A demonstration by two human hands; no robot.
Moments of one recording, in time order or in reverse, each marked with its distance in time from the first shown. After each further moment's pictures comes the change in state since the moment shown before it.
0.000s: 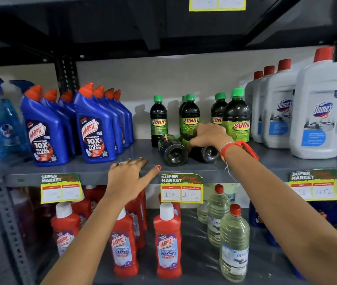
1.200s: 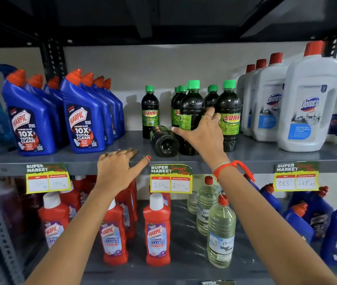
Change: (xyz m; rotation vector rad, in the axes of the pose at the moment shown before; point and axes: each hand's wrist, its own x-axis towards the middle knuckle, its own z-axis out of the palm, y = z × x) left_hand -0.001 0.004 0.002 -0.018 0.066 -0.040; right_hand -0.048 -0.003 0.022 0.472 0.522 0.111
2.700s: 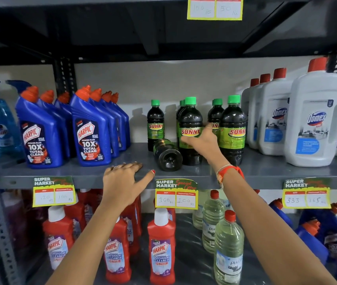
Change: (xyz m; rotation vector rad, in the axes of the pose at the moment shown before) left_hand -0.001 0.004 -0.002 -0.028 0.053 -0.026; right_hand 0.031 0.000 0.010 0.421 -0.243 0.202
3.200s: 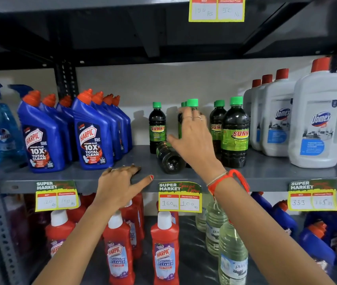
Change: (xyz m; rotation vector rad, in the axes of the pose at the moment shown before) left_hand 0.003 -0.018 -0.013 0.012 -0.144 0.038; right_hand -0.038 -0.044 0.016 -0.536 0.246 -0.568
